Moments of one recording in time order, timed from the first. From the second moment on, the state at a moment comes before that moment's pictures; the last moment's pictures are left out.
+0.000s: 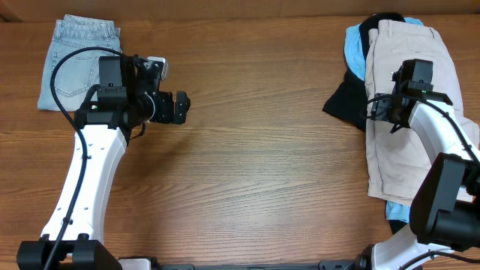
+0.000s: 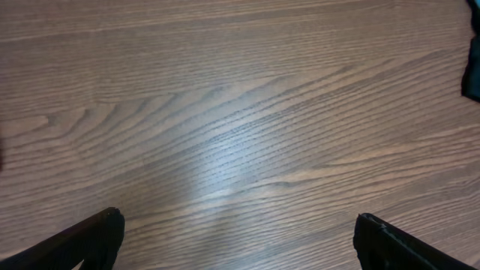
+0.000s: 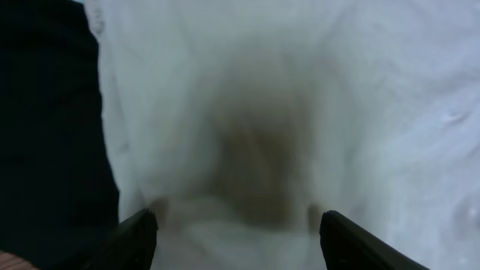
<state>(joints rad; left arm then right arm) -0.01 1.50 1.23 -0.68 0.30 0.06 -0.21 1.81 1.22 -0.56 0.15 0.01</state>
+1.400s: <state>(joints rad) -0.01 1.50 1.23 -0.64 0.30 0.06 -0.15 1.81 1.13 -0.57 0.22 0.02</state>
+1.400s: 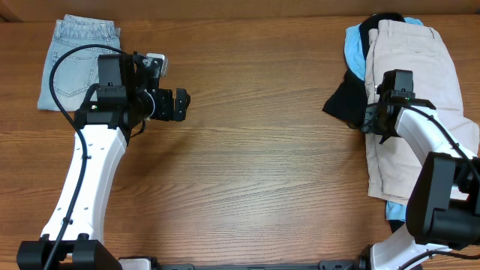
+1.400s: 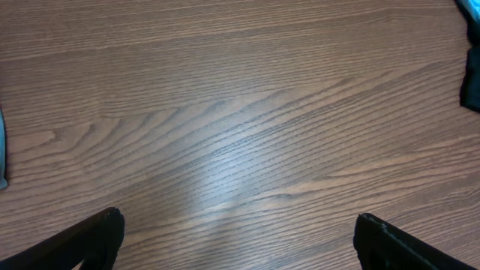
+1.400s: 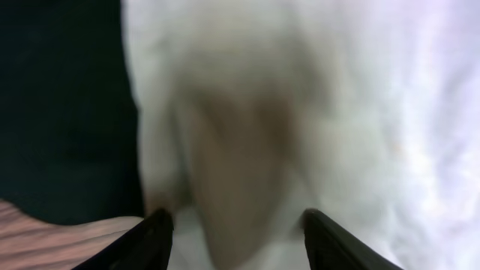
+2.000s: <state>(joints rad) -0.01 1.50 1.23 -0.63 0.30 0.06 -0.16 1.81 1.13 -0.58 0.27 0.05</state>
